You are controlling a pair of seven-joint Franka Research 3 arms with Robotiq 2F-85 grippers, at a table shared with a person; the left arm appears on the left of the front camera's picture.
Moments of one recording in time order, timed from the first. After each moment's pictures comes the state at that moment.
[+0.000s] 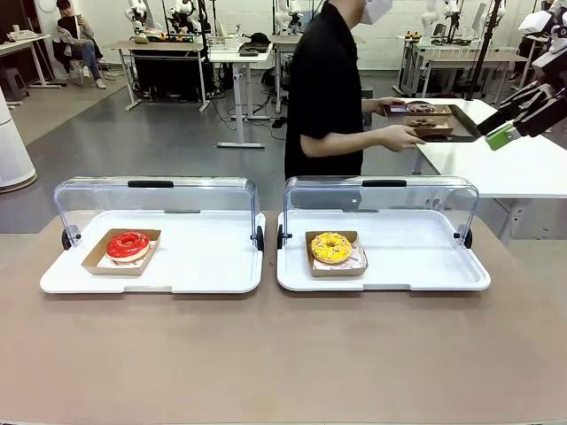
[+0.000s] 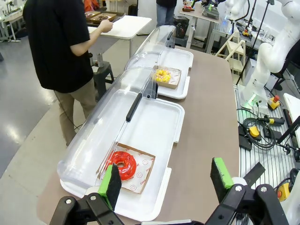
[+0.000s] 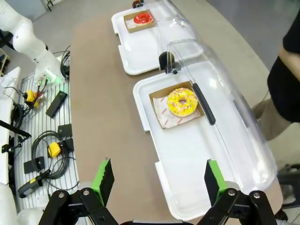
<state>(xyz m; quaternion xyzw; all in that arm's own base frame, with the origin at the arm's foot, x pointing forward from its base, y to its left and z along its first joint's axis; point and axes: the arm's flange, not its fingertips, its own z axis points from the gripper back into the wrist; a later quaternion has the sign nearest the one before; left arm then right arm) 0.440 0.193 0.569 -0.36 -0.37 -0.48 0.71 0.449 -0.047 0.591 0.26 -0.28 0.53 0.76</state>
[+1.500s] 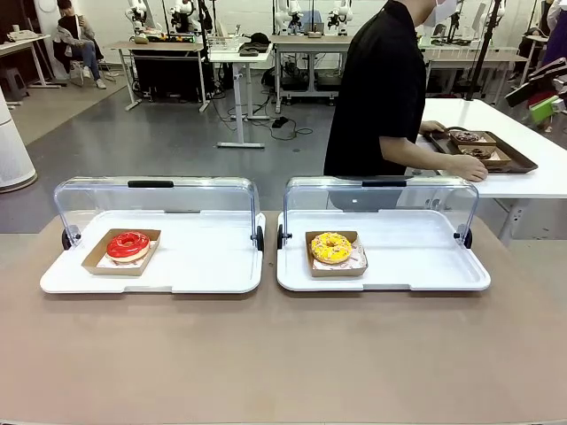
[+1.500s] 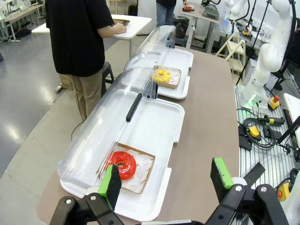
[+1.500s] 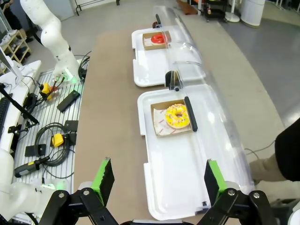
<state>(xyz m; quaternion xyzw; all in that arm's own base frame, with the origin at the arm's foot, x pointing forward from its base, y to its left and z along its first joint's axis) 0.440 0.193 0.569 -0.36 -0.37 -0.48 0.71 0.489 -0.120 0.613 0.31 -0.31 0.58 0.68</state>
